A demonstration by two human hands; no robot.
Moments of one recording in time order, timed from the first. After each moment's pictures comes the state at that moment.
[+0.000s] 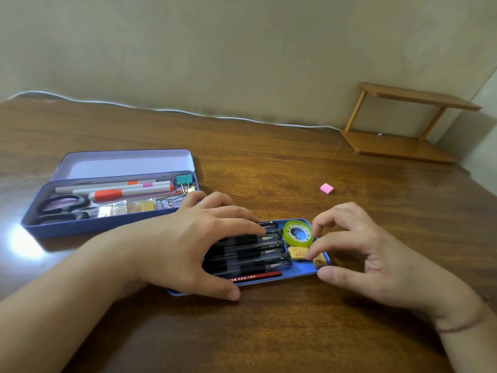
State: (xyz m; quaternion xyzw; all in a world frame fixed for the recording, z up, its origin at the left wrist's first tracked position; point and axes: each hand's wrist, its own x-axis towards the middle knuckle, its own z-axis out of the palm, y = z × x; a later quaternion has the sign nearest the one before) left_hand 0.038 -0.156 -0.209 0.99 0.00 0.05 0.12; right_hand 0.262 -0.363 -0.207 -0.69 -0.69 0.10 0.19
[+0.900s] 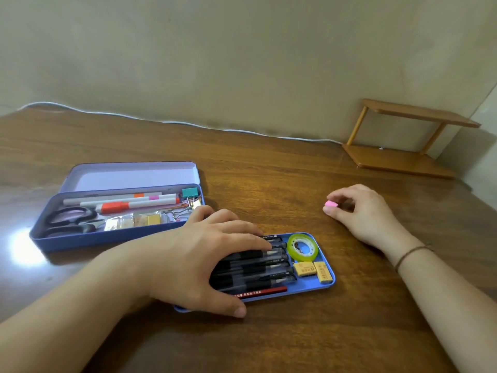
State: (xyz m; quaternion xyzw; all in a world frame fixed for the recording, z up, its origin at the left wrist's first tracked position) left_hand 0.038 -0.154 -0.208 0.99 0.01 0.03 0.13; right_hand 0.324 -0.294 -0.211 -0.88 -0.43 0.01 0.21
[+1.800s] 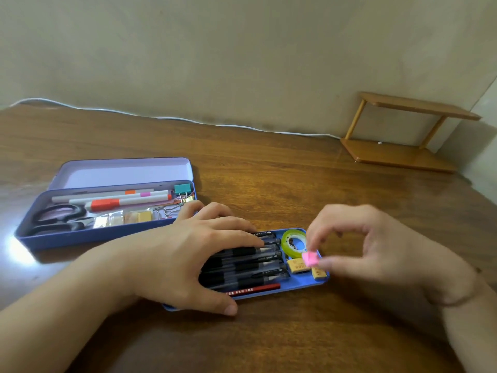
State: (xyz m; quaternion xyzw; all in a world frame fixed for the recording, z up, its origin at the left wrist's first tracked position) left_hand 0.038 -0.155 -0.208 0.99 0.01 0.04 0.13; right_hand 0.270 -0.339 -0.177 -0.64 -0.71 0.16 0.23
